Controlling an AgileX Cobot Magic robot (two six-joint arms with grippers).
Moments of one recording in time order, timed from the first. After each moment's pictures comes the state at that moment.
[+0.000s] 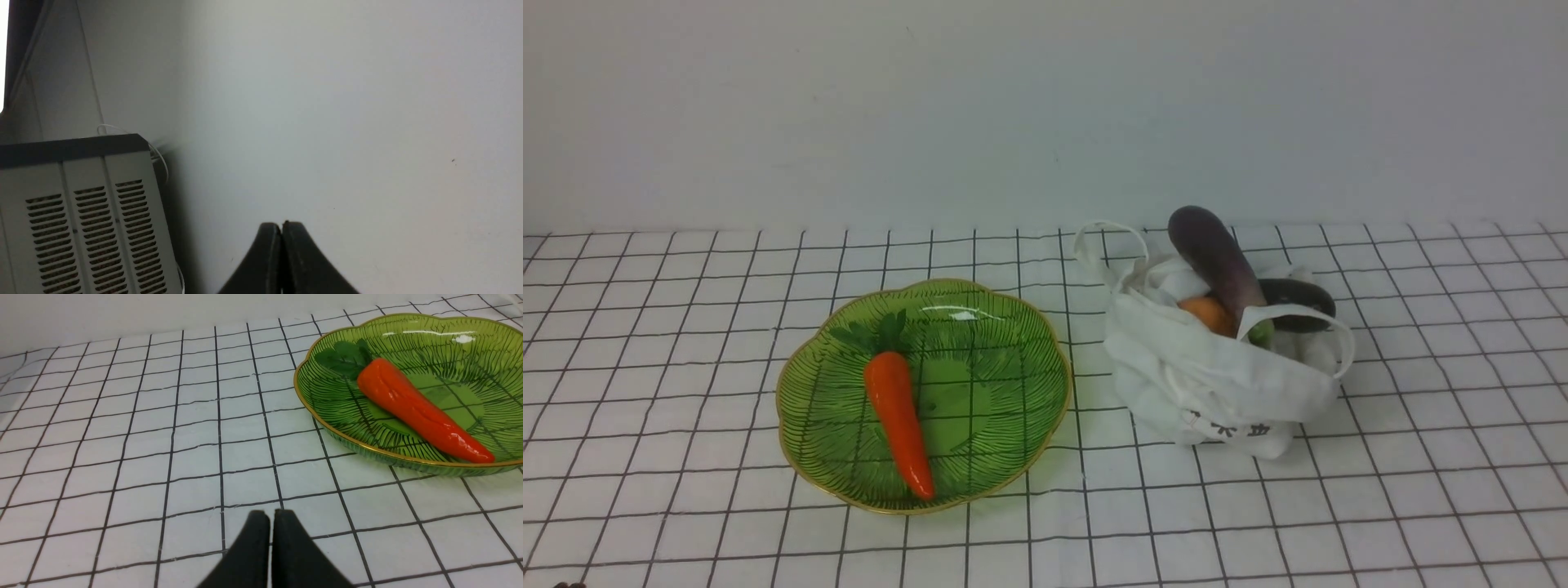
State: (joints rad) right arm 0.64 -0.02 -0.38 -0.10 0.07 0.38; left arm -0.05 -0.01 0.03 0.05 0.38 0.03
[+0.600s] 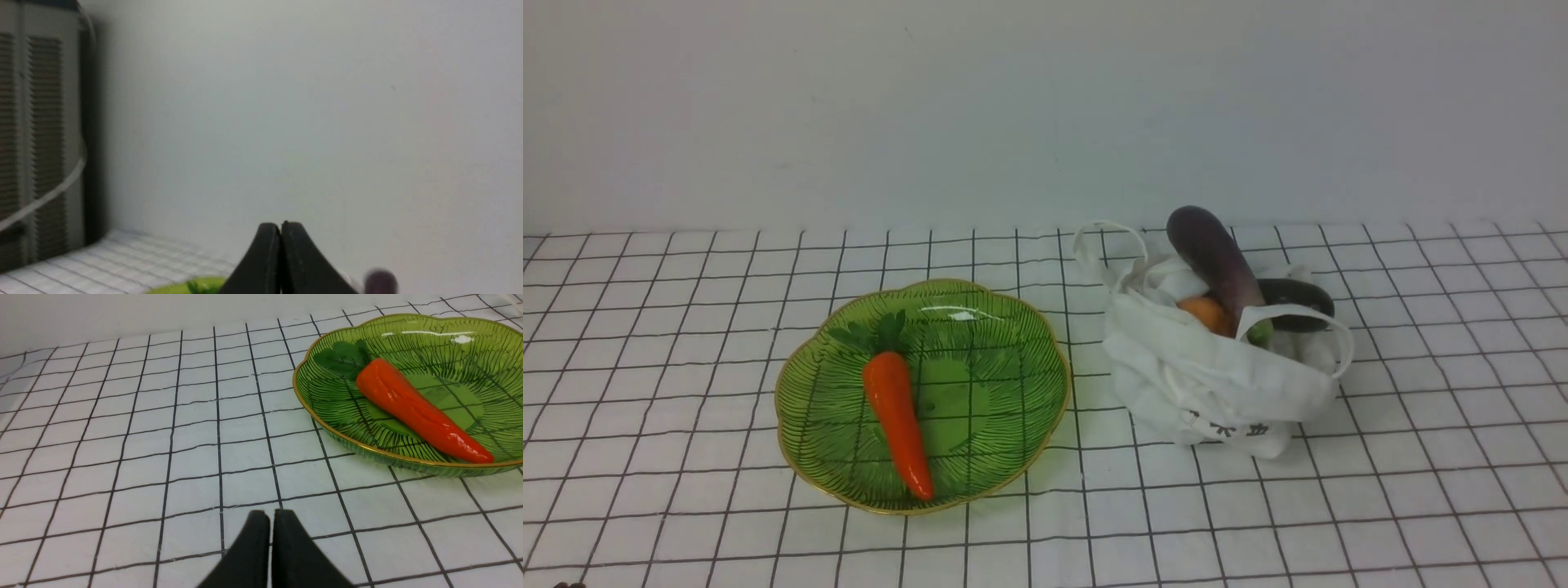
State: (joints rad) right arm 0.52 -0.02 -0.21 0.19 0.19 -0.18; left arm -0.05 -0.01 0.03 0.05 0.38 0.03
